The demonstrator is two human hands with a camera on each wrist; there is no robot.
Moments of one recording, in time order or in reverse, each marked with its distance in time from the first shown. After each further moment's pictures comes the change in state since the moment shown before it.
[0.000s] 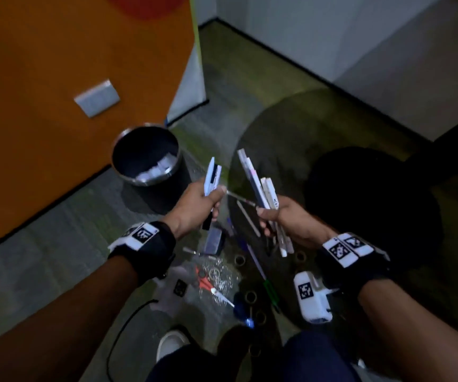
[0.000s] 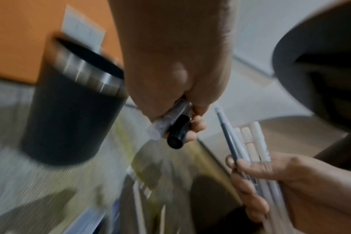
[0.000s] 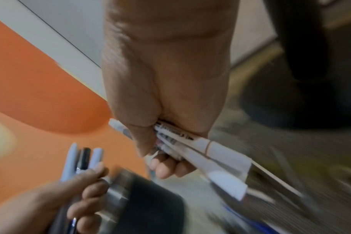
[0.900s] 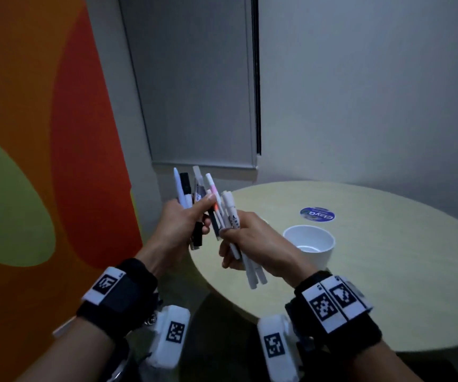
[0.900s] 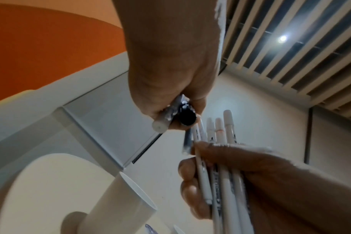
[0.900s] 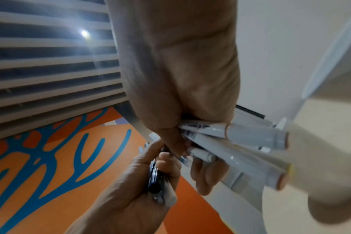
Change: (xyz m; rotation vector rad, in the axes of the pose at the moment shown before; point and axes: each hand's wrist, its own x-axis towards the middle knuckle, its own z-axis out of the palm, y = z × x) left_hand -0.212 0.488 0.132 -0.241 -0.040 0.640; right_hand -0.407 -0.324 -0.096 -0.222 0.271 -0.708
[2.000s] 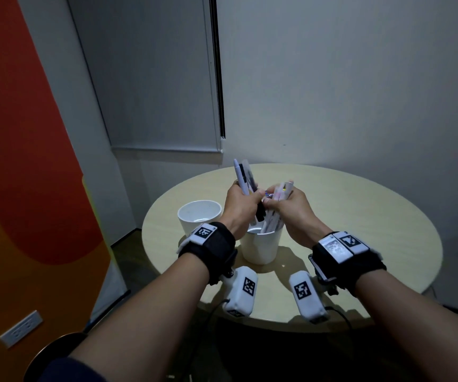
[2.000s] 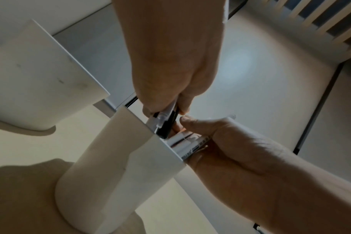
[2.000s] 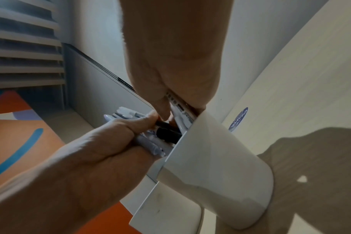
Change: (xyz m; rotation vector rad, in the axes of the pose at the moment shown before) left_hand 0.047 -0.075 0.199 0.086 -0.123 -0.132; right_hand 0.000 0.101 -0.159 0.136 0.627 0.072
